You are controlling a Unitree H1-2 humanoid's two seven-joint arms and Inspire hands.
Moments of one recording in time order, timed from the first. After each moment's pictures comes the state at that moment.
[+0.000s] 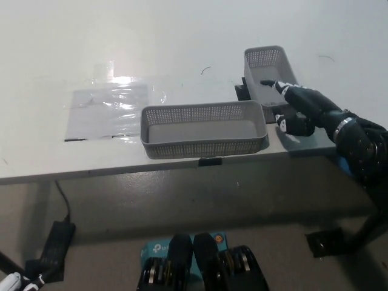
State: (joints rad) left_arm 0.17 0.62 -0.04 -0.11 0.22 0.24 -0.30; right_arm -0.79 -0.43 0.48 0.39 -0.44 0.16 0.31
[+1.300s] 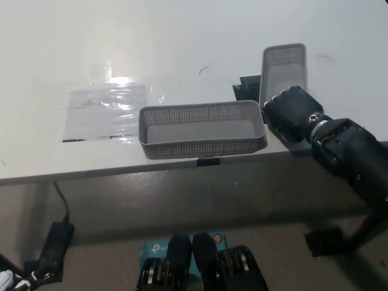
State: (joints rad) left_arm 0.18 0.63 0.00 -0.16 0.20 0.30 -0.35; right_arm -0.93 -0.43 0.84 0.66 -0.96 -0.02 0.05
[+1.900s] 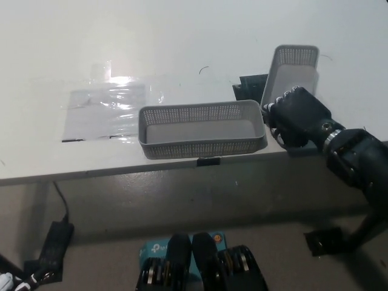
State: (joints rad) left_arm 0.19 0.63 0.00 -0.16 0.20 0.30 -0.35; right_arm -0.87 -0.45 0.72 0.69 -0.97 -0.21 -0.19
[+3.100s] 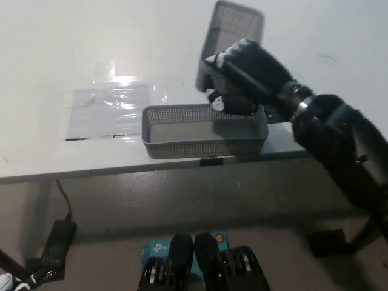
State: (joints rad) left_arm 0.19 0.64 0.00 -0.16 0.21 0.31 -0.36; right_arm -0.88 -0.27 0.47 0.36 -0.68 -0.33 0.07
